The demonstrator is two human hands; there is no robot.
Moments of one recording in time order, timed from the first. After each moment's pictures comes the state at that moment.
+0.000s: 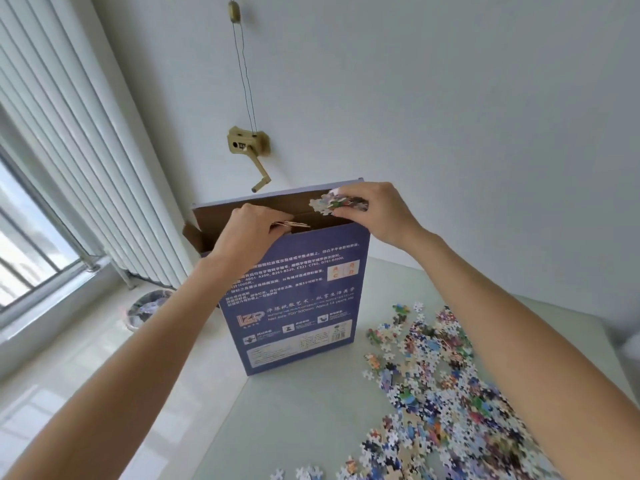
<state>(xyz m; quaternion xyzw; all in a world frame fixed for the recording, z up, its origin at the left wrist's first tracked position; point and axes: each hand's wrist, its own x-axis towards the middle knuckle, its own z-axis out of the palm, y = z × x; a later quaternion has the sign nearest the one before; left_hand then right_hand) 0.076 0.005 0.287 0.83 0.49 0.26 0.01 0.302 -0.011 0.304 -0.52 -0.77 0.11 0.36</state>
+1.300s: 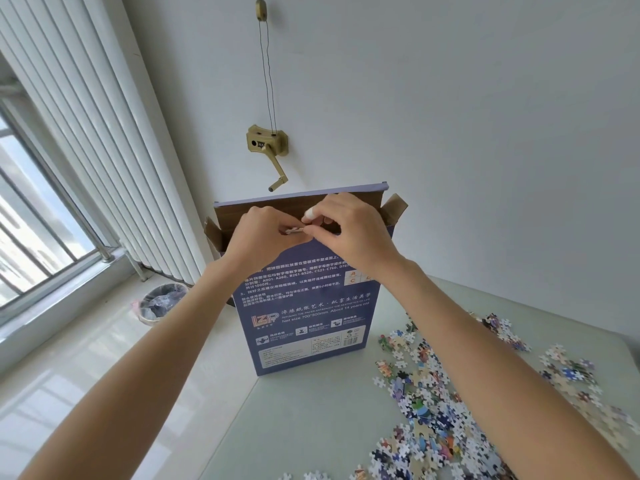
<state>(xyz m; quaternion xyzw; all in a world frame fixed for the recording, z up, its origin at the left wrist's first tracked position) 0.066 0.002 0.288 0.79 0.53 0.28 0.13 0.237 -0.017 0.290 -0.40 -0.82 -0.03 0.41</state>
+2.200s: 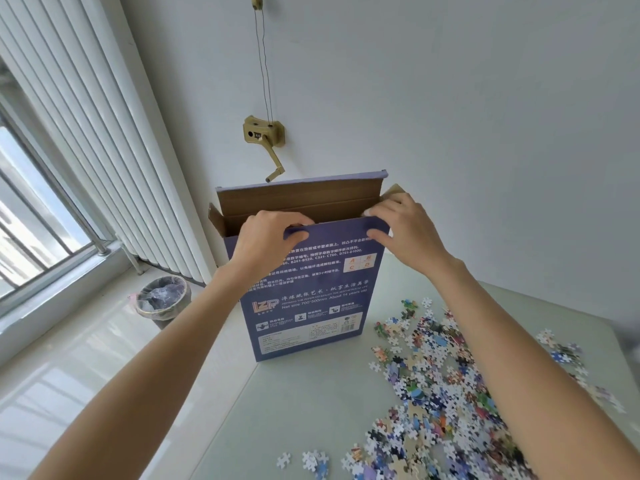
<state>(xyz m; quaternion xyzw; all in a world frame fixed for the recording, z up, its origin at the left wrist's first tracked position) 0.073 -0.017 0.272 0.81 0.51 0.28 0.07 0.318 -0.017 0.256 -0.56 -0.78 -0.06 0.25</state>
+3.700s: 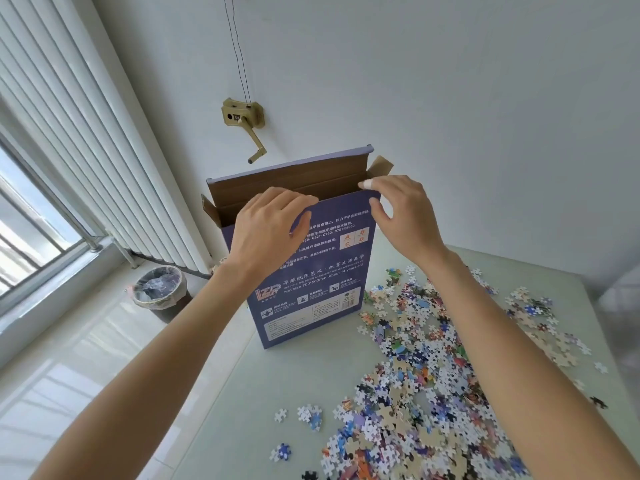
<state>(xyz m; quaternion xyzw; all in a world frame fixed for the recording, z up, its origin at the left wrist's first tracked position) 0.098 -0.076 0.269 0.84 0.38 0.36 -0.15 0.326 -0.084 0.258 -0.54 -0.74 -0.10 0.39</state>
